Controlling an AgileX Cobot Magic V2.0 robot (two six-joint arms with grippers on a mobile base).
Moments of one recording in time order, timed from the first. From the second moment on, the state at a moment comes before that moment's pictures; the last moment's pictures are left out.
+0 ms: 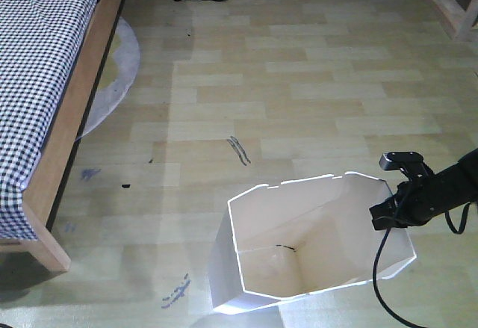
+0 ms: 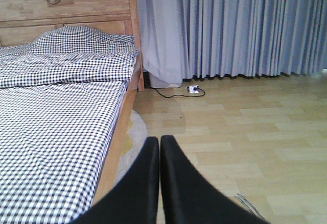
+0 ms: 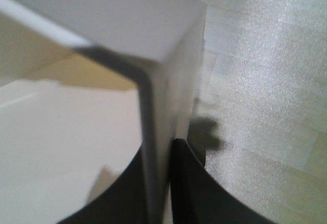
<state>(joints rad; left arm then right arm) 0.07 -0.02 0.03 0.04 0.12 -0.05 -0.26 2.21 -0.92 0.91 0.56 -1.30</state>
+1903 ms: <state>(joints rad) 0.07 -0.02 0.03 0.04 0.12 -0.05 -0.26 2.21 -0.92 0.91 0.56 -1.30</state>
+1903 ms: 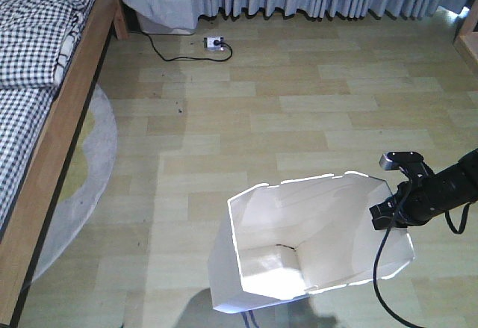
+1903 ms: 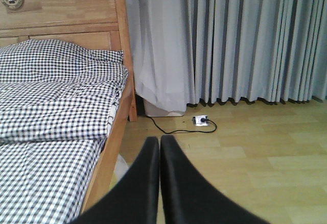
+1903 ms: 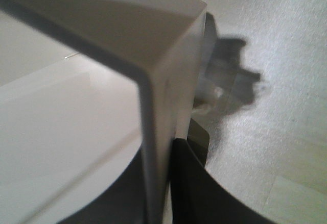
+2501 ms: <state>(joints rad) 0.07 -0.02 0.03 0.04 0.12 -0.05 -0.26 2.21 -0.92 0.91 0.56 -1.30</state>
